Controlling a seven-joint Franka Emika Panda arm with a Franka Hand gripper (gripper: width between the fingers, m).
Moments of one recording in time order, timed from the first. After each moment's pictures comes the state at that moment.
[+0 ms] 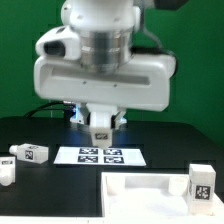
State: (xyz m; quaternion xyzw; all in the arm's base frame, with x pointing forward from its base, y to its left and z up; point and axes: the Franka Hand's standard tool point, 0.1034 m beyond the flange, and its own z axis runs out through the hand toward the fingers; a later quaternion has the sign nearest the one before) arm 0.559 -0.023 0.136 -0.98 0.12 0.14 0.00
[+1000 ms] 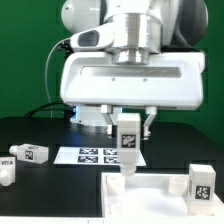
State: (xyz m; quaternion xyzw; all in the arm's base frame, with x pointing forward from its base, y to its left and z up) arm 0.616 0.008 0.128 -0.97 0.11 -0.23 -0.01
